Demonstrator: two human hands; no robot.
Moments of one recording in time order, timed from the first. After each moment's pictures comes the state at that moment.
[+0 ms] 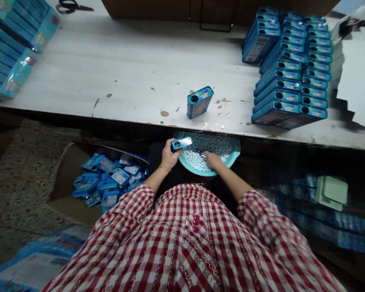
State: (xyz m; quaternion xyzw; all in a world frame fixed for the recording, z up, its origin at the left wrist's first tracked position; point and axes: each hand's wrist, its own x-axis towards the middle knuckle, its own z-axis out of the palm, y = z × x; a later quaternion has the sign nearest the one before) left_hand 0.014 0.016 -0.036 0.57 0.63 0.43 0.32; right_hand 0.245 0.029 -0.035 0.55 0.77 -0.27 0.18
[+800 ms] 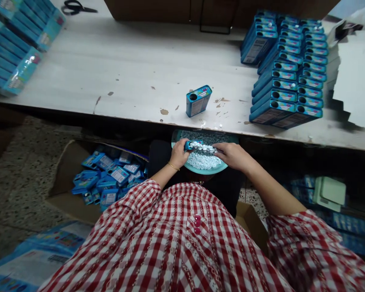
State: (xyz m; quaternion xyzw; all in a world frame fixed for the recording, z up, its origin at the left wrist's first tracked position) left_hand 0.050 0.018 -0.031 0.67 0.59 0.34 0.30; right_hand 0.268 0.033 0.102 0.53 0.80 -0.27 0.10
